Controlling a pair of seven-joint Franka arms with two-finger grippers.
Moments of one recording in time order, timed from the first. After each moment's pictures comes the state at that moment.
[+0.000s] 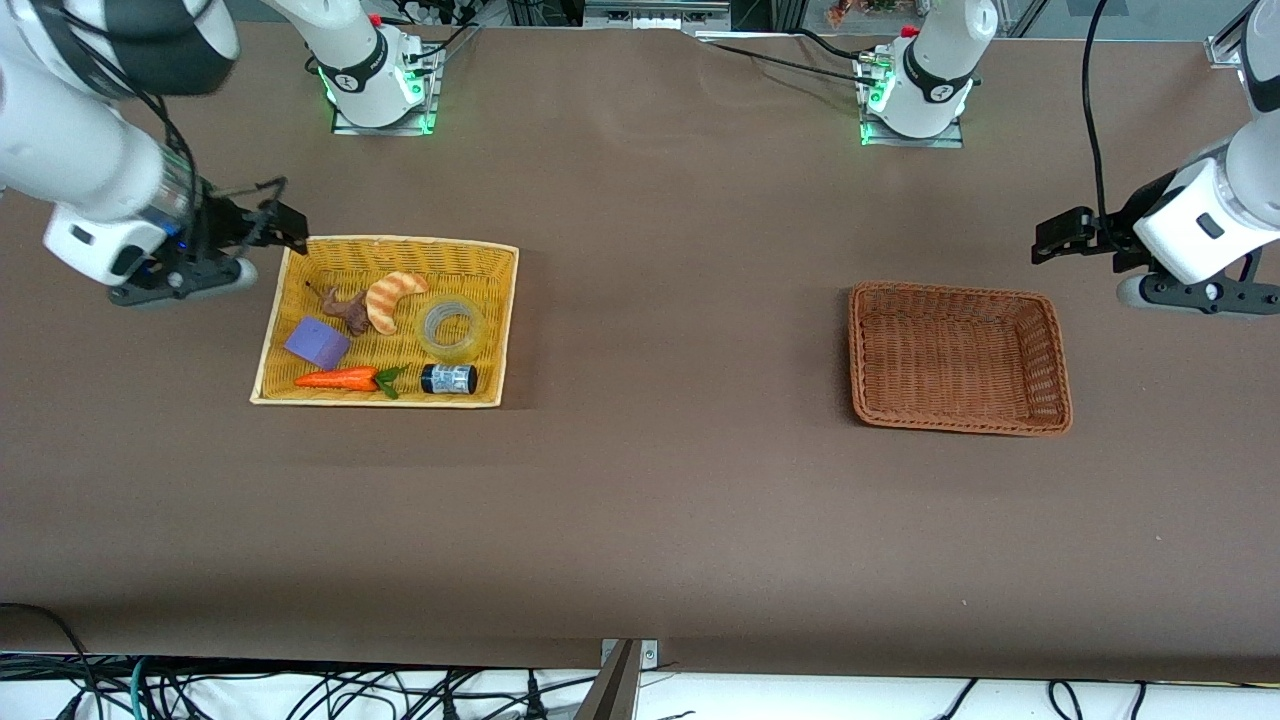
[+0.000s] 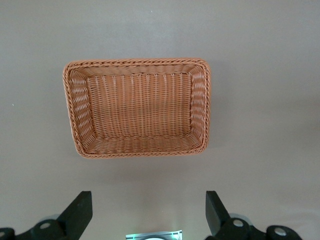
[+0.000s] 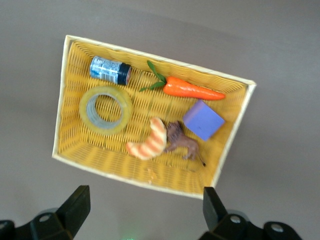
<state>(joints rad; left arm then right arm) 0.08 0.11 -0.13 -1.55 -0.04 1.47 0.02 0.24 0.04 -0.06 -1.86 0.01 1.76 -0.04</state>
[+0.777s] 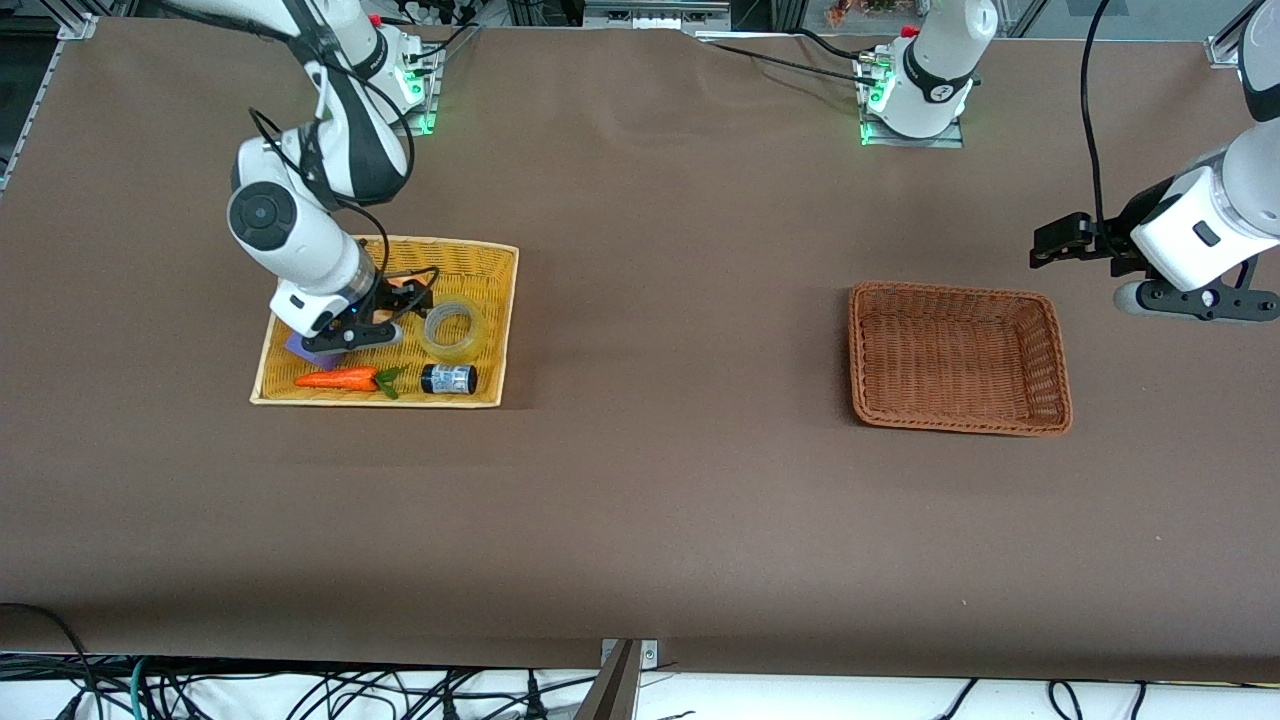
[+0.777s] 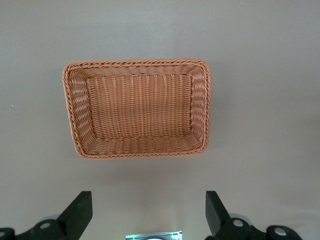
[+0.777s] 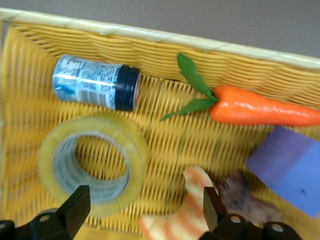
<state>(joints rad) 0.08 0.12 -0.13 -1.54 -0.04 1.47 0.02 0.25 0.23 0.02 -2.23 0.01 2.41 0.11</state>
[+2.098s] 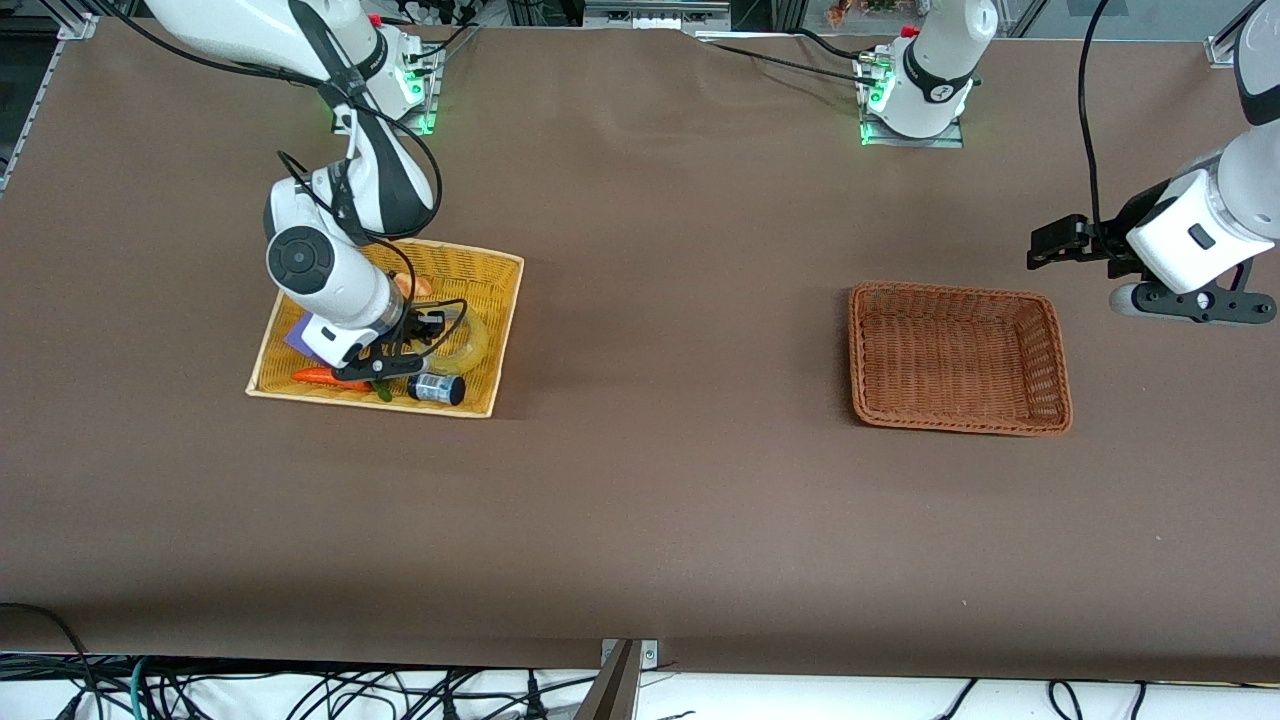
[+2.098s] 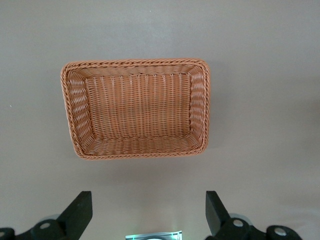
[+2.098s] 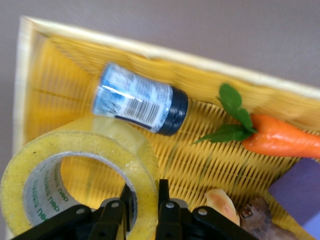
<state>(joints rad) 0.08 0.12 -0.13 -1.54 -0.04 1.47 0.02 0.28 0.33 0.05 -2.01 0.01 2.24 0.17</state>
